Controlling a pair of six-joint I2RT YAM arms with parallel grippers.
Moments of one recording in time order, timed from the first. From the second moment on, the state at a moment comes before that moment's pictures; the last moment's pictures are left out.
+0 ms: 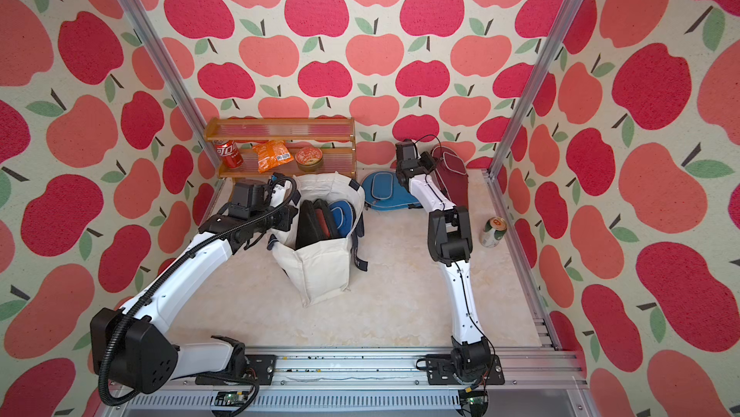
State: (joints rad) left arm -0.29 1.32 1.13 -0.49 0.18 -0.05; right arm 0.34 2.49 2.23 -0.28 0.99 -0.67
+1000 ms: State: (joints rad) left arm -0.29 1.34 1.13 -0.49 0.19 -0.05; right arm 0.30 2.63 2.29 -0.38 1.03 -0.65
